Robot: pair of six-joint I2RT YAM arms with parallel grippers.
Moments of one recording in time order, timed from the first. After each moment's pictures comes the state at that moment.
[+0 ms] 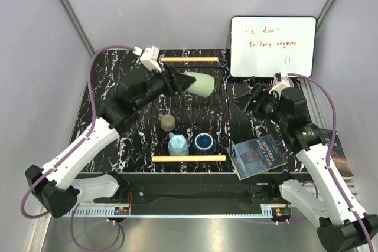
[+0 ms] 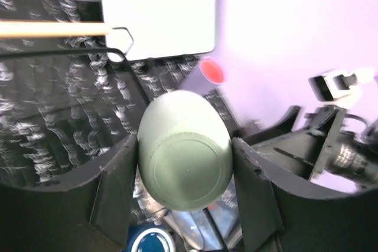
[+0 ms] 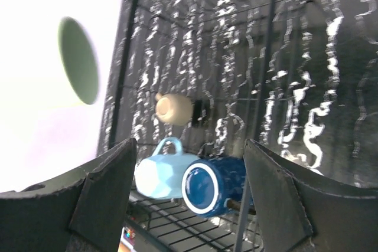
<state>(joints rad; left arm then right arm) -0.70 1.17 1.25 -0.21 0.03 -0.61 0.30 0.83 0.91 -0.42 -0.27 0.72</state>
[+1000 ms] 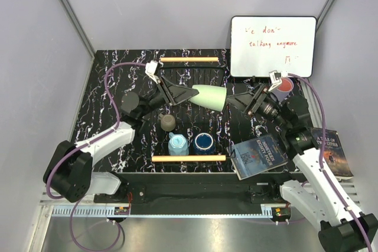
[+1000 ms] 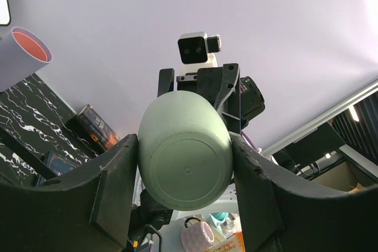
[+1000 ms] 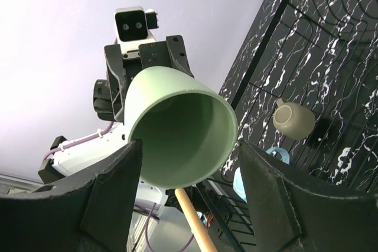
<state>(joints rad) -0.53 1.31 0.70 1.05 0.63 -1.32 0.31 0.78 0.73 0.13 -0.59 1.04</state>
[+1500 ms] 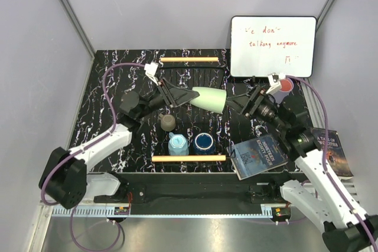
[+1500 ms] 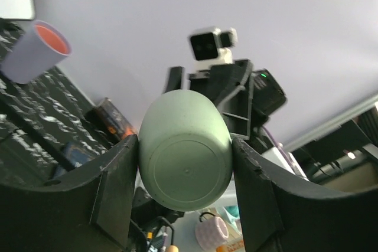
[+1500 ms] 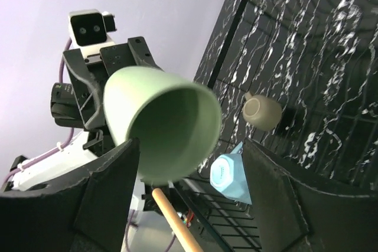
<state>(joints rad) -0.54 1.25 0.71 0.90 0.61 -1.21 0.38 0.78 0.77 -0.03 -0.45 0.95</state>
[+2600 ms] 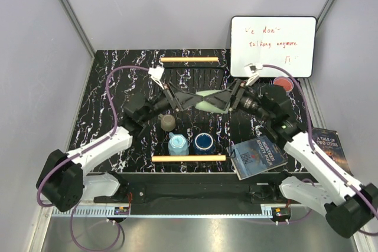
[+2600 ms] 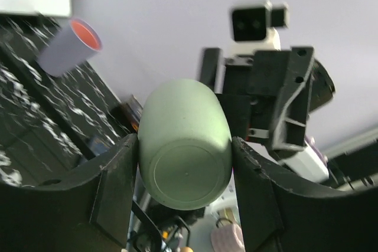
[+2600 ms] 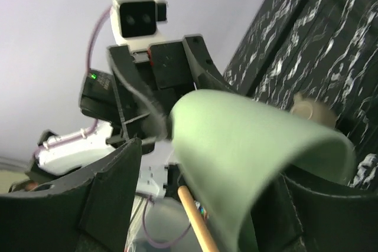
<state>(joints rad) -0.58 1.20 0.71 0.73 0.50 -1.11 0.50 0.94 0.87 0.12 -0.46 0.95</state>
